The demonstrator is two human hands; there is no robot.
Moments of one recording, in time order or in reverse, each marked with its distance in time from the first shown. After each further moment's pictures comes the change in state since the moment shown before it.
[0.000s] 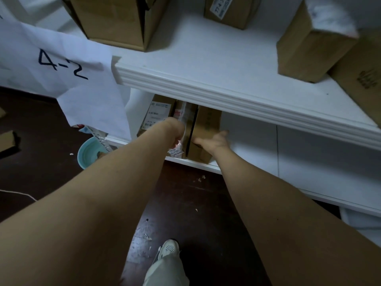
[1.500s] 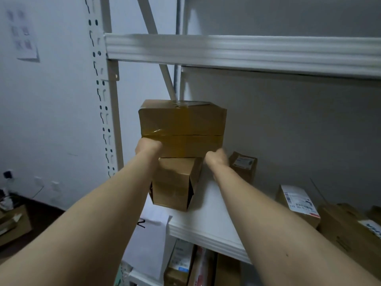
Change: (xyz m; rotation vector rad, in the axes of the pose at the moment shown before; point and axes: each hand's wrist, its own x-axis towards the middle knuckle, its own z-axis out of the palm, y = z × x) left_hand -0.158 0.154 -0.280 -0.595 0.664 0.405; right_hand -0.150 -0.320 -0.107 0.297 0.236 -0.528
